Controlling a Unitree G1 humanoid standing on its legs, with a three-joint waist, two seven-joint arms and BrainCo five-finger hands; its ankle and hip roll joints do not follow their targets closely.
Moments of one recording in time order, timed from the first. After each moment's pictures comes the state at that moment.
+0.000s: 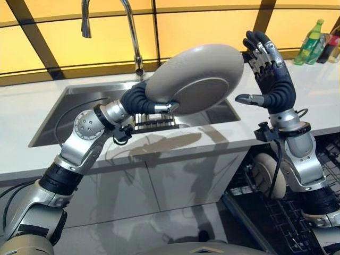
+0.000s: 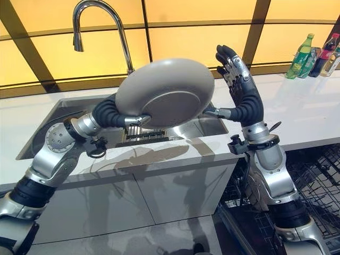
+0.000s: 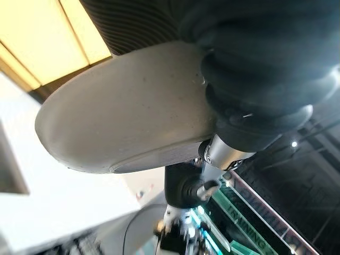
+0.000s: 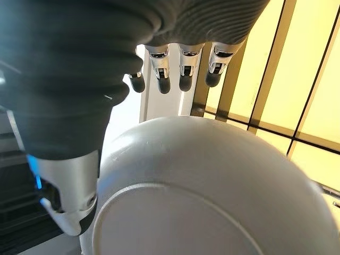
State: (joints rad) left arm -0.54 0.77 -0.32 -0.14 -0.65 -0.23 -0.55; right arm -0.31 -0.64 0.10 -0.26 0.44 -0.35 0.04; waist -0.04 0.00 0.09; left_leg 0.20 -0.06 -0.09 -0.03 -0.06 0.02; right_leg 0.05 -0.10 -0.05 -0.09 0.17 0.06
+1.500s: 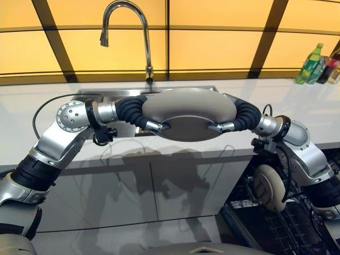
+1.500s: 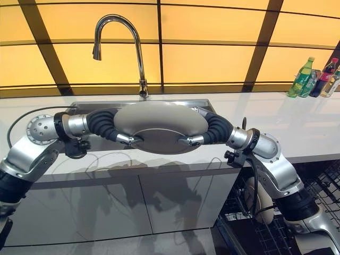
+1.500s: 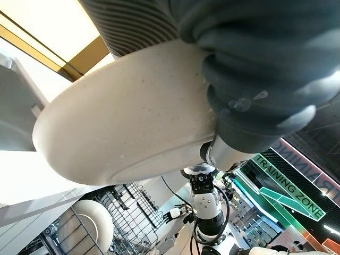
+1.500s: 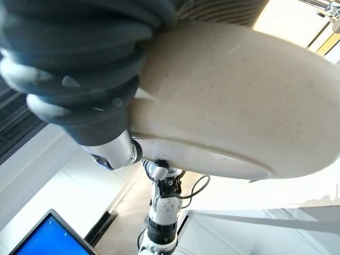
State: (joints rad) left arm -0.59 0.96 -0.37 -0.14 -0.69 -0.18 -0.79; right arm -0.40 -0.77 0.24 -0.24 0.70 -0.13 0.67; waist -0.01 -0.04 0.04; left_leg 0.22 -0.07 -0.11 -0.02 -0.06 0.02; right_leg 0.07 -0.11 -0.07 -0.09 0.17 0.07
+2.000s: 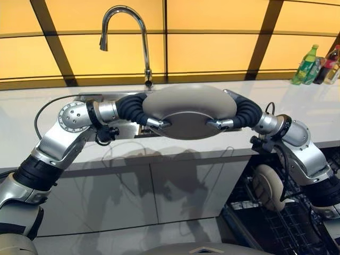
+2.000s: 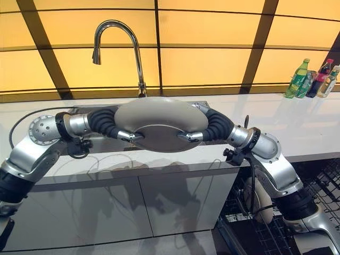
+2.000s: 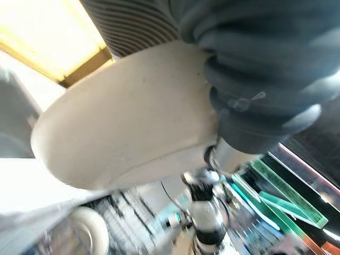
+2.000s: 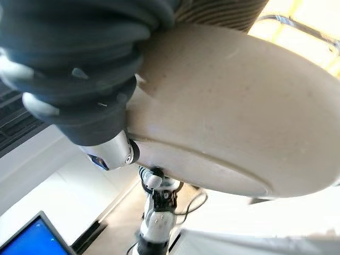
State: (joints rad) left arm -0.59 0.90 -0.36 -0.12 -0.68 -0.18 -0.59; right arm -0.41 -0.76 0.23 -0.25 0.58 -0.19 0.52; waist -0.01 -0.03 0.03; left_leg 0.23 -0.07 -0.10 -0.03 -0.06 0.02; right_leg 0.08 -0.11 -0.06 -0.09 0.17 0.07
